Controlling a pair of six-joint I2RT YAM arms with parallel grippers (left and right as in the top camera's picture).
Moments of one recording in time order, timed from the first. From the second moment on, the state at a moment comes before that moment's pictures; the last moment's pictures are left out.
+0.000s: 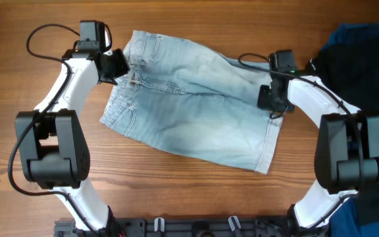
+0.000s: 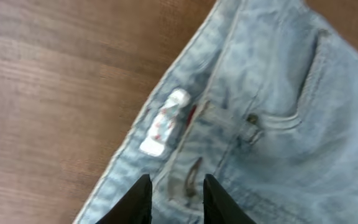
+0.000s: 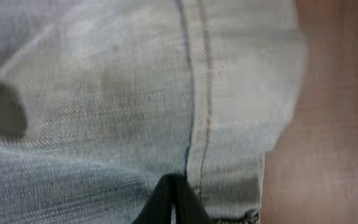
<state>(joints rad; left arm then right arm) 0.00 1.96 1.42 -0.57 0.12 -0.38 0.10 1.90 1.16 -0.68 0.08 0.30</state>
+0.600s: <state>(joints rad) 0.00 2.06 1.42 -0.56 0.19 -0.20 0.10 1.53 1.25 -0.99 -0.09 0.24</state>
